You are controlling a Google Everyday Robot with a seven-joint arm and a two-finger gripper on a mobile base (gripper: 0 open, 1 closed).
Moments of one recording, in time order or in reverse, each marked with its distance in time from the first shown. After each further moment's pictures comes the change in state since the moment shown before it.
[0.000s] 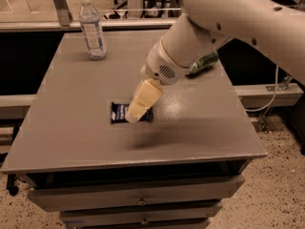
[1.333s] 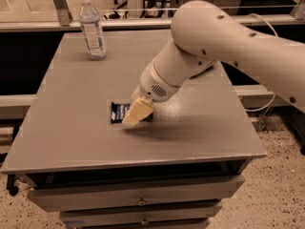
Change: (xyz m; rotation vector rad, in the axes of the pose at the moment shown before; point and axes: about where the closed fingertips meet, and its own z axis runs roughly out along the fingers) arm 0.017 0.011 0.047 -0.041 0.015 0.018
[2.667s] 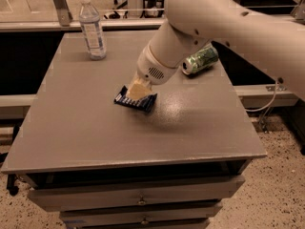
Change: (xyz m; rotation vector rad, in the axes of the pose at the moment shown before) arm -0.018 -0.031 -0.019 0.057 0.039 -0.042
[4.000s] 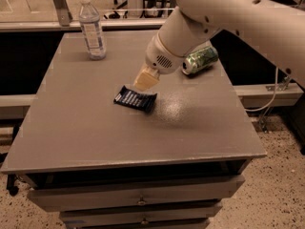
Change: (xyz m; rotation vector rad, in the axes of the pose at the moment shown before) arm 0.001 -0.023 -0.022 0.041 -0.001 0.036
